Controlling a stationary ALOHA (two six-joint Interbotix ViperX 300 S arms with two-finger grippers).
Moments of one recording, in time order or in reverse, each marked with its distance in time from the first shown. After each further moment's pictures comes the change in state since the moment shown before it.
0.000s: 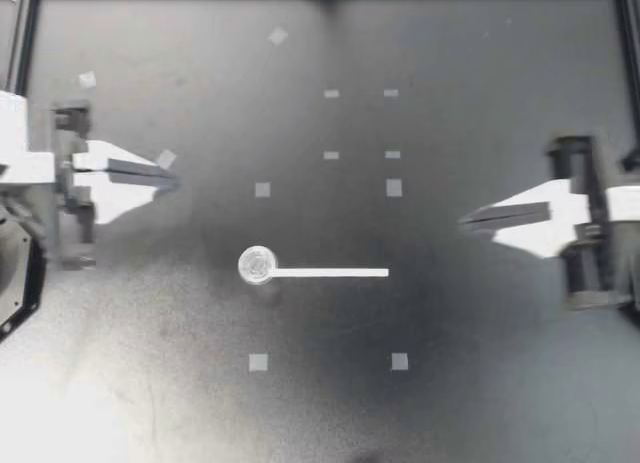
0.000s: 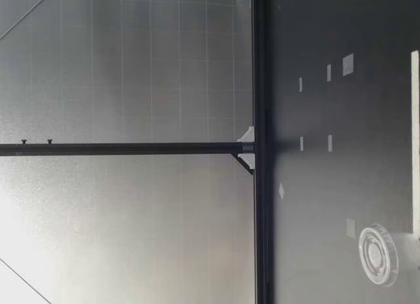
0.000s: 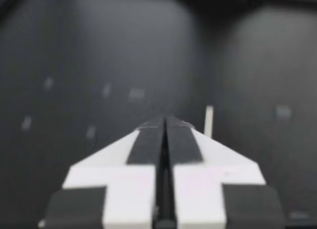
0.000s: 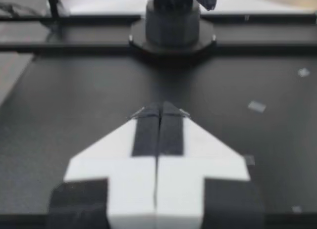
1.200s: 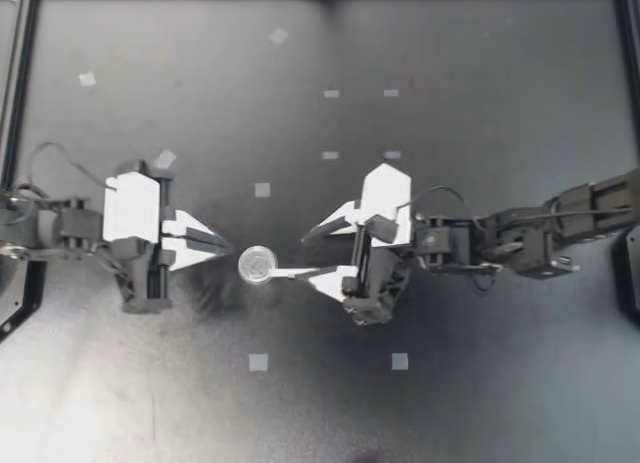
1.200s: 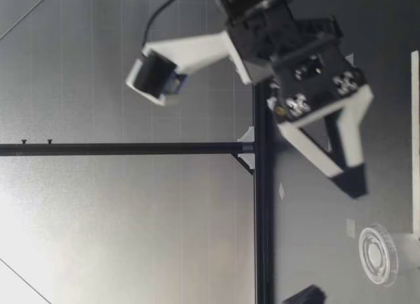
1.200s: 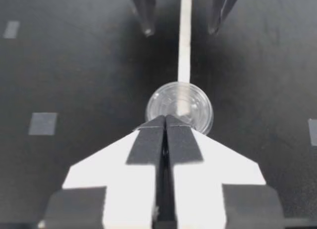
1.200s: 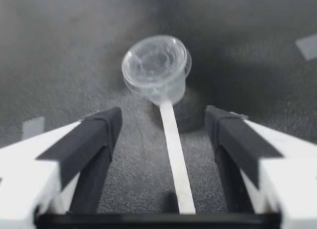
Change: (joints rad) left arm -0.107 0.505 0.035 0.006 -0.291 0.006; right arm -0.031 0.971 -0.387 0.032 -0.256 0.267
